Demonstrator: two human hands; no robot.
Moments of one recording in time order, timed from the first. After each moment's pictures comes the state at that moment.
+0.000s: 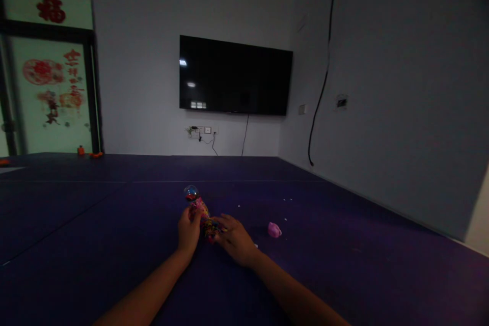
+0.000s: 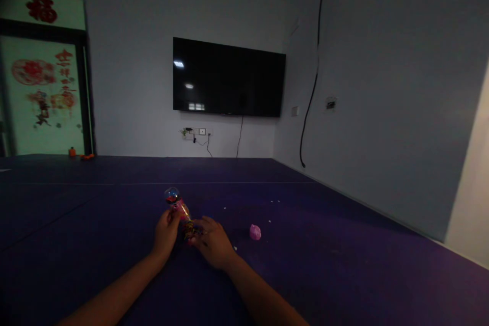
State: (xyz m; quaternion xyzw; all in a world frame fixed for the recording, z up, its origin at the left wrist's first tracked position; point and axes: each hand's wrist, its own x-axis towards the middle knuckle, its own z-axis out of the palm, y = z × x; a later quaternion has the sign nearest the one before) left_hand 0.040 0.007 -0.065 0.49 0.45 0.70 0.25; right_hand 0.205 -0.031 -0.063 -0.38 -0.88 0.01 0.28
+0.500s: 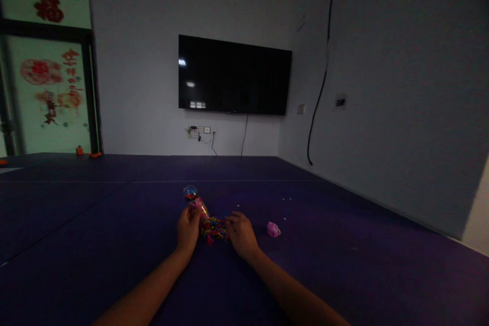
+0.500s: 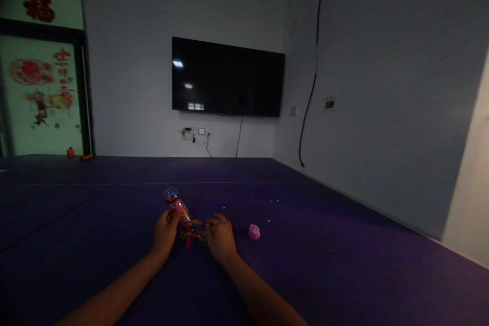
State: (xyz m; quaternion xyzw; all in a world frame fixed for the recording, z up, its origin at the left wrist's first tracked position) left_hand 0.039 0.005 -0.063 0.48 0.44 0.70 0.28; right_hand 0.212 -0.011 -0.073 -0.53 -0.77 0.02 0.35
